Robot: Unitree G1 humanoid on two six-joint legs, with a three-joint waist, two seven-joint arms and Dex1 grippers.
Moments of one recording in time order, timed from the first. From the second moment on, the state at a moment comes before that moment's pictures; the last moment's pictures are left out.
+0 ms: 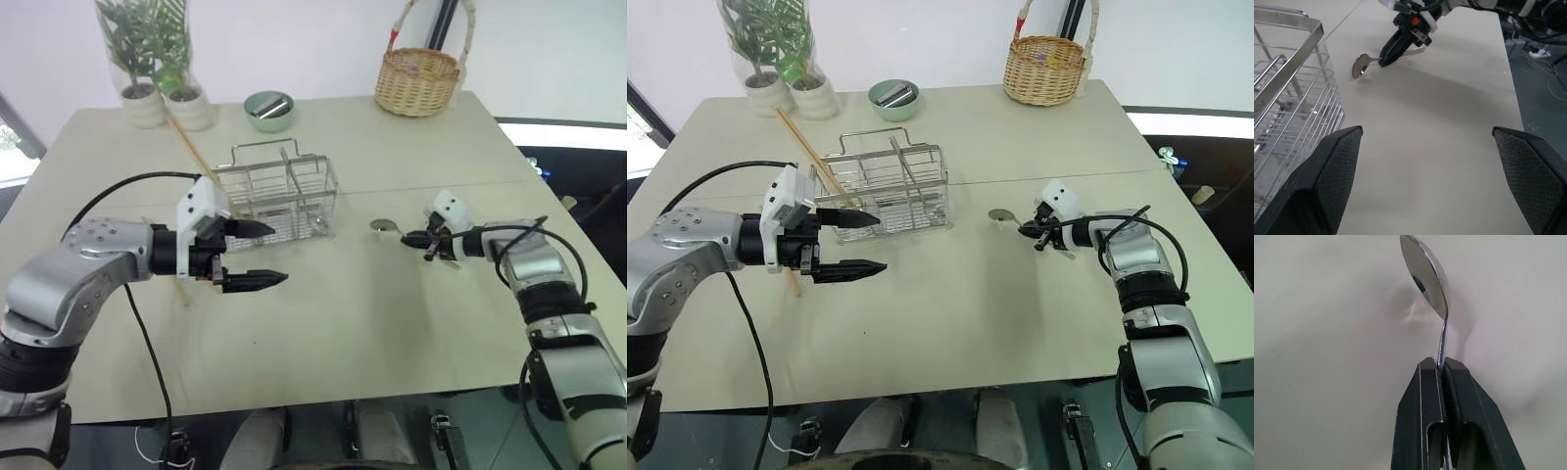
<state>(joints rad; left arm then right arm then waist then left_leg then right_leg) -0.44 0.86 0.03 -0.41 -0.73 0.80 -0.99 -0.69 -0.63 0.05 0.58 0.06 0.32 1.01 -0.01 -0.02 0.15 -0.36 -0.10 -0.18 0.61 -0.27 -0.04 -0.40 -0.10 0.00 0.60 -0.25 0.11</state>
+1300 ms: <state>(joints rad) -0.44 0.85 0.26 -0.40 -0.82 0.85 -0.76 -1.01 0.06 -0.08 0.42 0.36 0.28 0.48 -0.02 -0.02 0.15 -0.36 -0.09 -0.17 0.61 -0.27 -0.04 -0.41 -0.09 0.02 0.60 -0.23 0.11</state>
